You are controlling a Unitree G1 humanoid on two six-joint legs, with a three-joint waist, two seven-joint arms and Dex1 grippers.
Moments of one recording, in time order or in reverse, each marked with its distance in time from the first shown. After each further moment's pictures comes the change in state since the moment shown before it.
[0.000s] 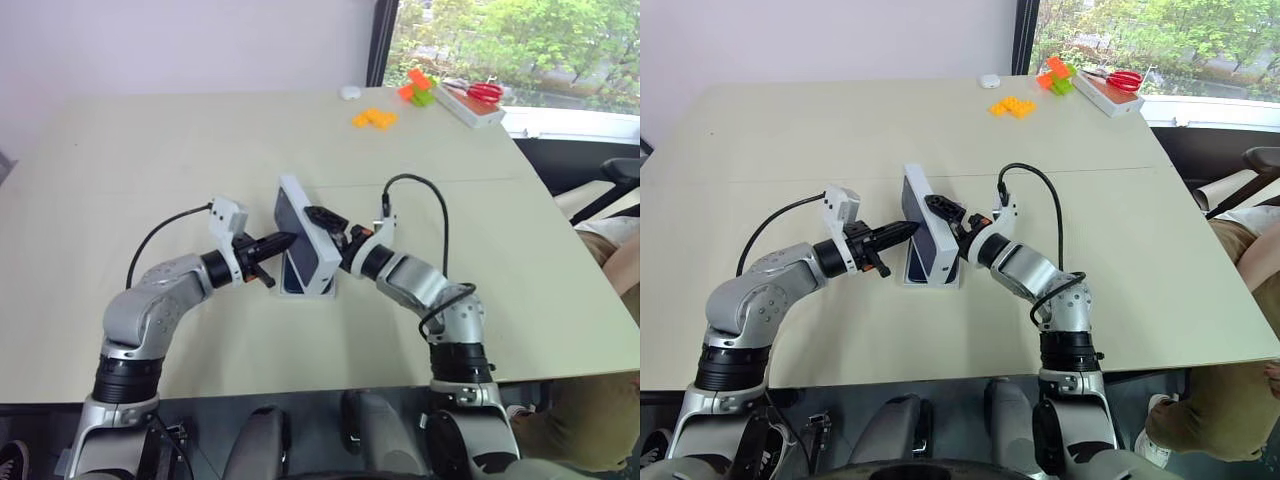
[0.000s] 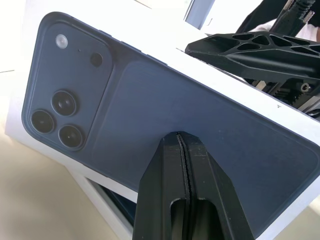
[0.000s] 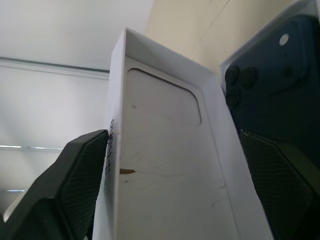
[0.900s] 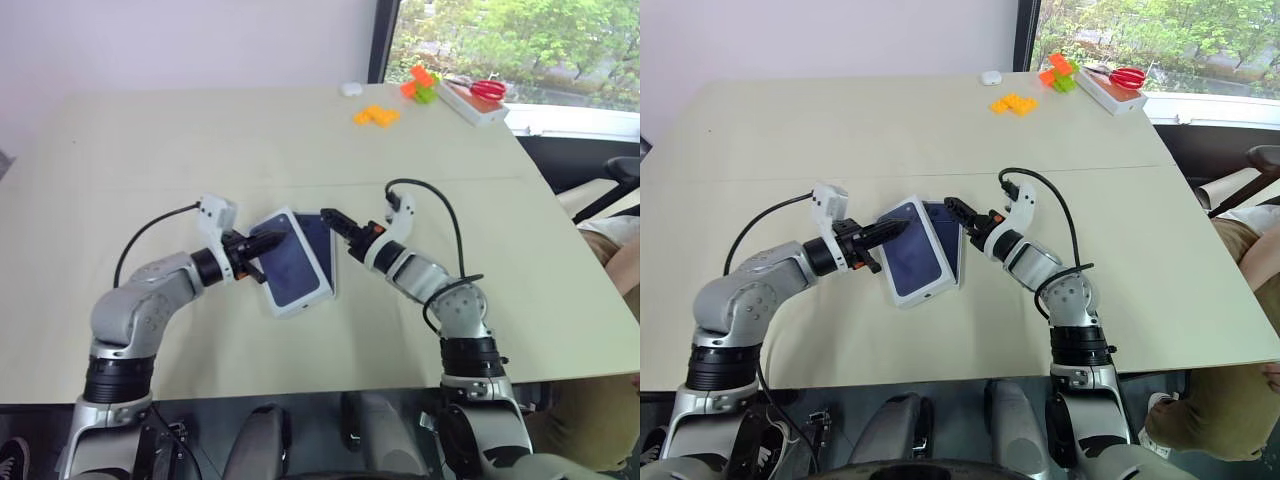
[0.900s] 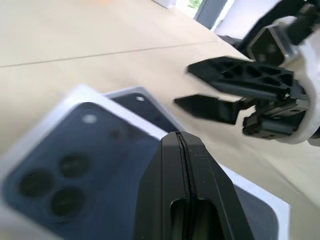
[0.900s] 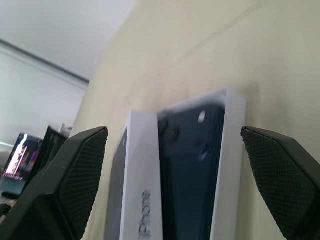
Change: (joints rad) left arm -0.001 0.029 0.081 -0.004 -0.054 0.071 0.021; right arm -0.024 -0.080 0.020 -0.006 -0.495 -0.106 0.320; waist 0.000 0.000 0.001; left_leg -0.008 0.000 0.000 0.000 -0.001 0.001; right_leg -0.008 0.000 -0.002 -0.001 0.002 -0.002
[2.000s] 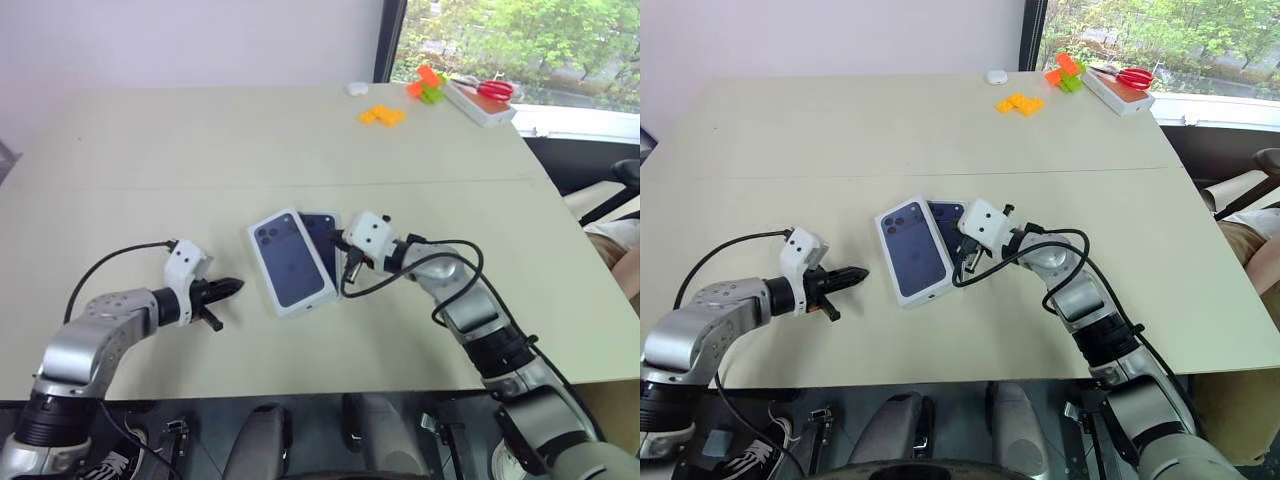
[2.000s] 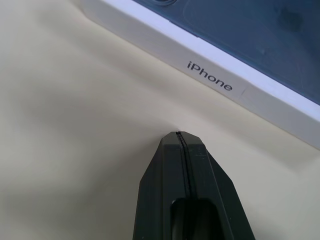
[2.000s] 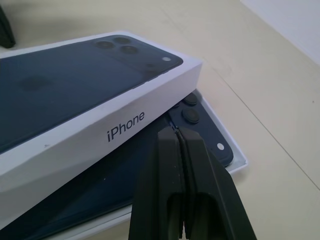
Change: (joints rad) left arm 0.213 0.237 -0.086 -0.014 0.189 -0.089 -0.082; right arm -0.031 -0.350 0.456 0.031 -0.977 -0.608 0.640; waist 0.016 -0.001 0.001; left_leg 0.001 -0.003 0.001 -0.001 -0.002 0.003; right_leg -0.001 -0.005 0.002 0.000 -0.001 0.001
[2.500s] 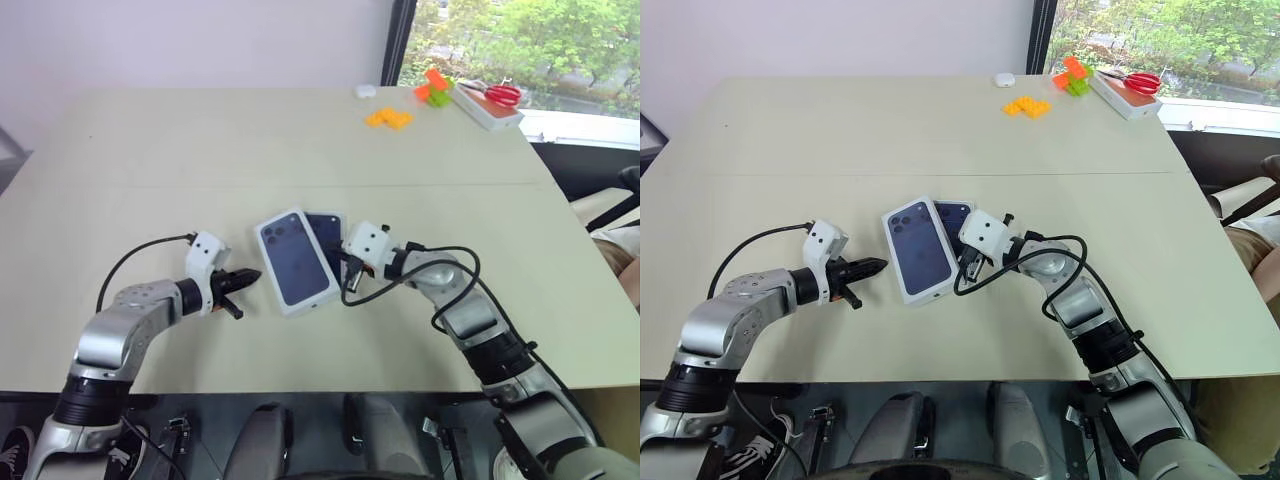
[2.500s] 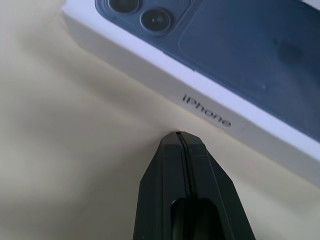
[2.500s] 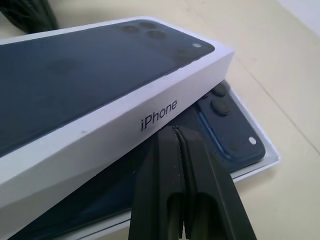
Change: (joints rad) left arm -0.088 -0.106 -0.038 0.067 0.041 -0.007 0.022; right arm 0.035 0.008 -0.001 -0.017 -0.028 0.028 0.032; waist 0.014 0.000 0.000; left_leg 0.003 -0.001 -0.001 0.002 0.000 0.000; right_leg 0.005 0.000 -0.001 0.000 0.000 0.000
